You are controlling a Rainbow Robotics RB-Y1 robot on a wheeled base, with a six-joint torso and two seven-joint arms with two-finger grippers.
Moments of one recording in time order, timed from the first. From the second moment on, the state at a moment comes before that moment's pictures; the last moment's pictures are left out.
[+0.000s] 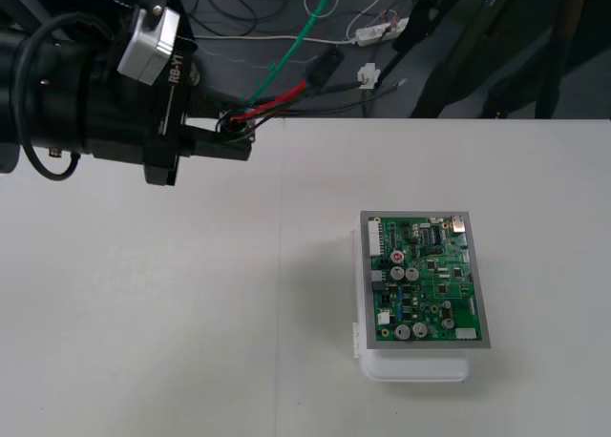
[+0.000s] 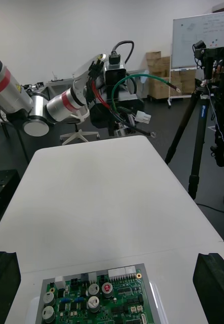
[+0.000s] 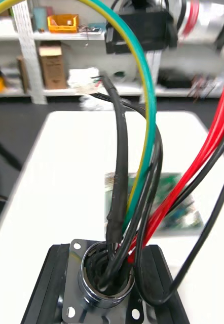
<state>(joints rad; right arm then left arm) -0.08 -0.96 -0.40 -1.73 0.71 -1.57 -0.25 -0.54 0.59 0.06 -1.89 -1.35 -1.46 0.59</state>
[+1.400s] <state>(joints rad) -0.22 -1.00 -0.32 -1.68 0.75 -1.57 -0.31 -0.55 0.43 -0.16 -2.03 -1.36 -1.55 1.23</state>
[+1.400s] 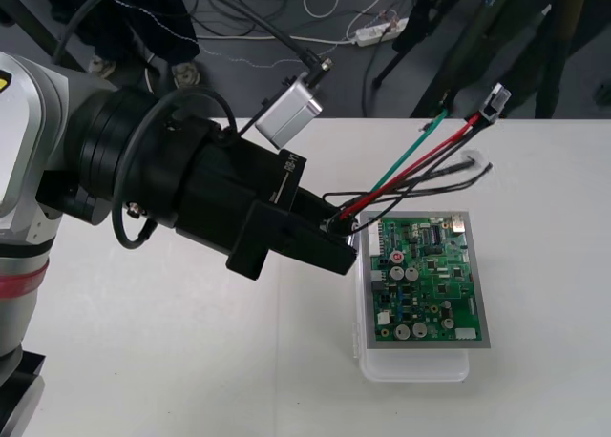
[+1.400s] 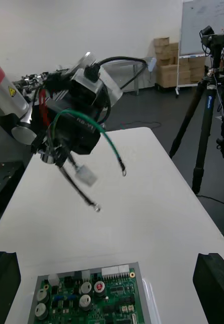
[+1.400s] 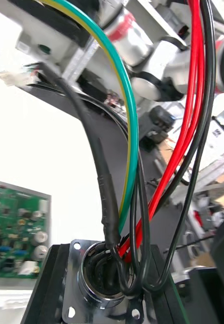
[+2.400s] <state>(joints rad) -0.47 -0.97 0.02 -1.72 0.56 -1.57 -0.32 -0.57 0.48 -0.25 -2.03 -1.25 -1.55 1.43</state>
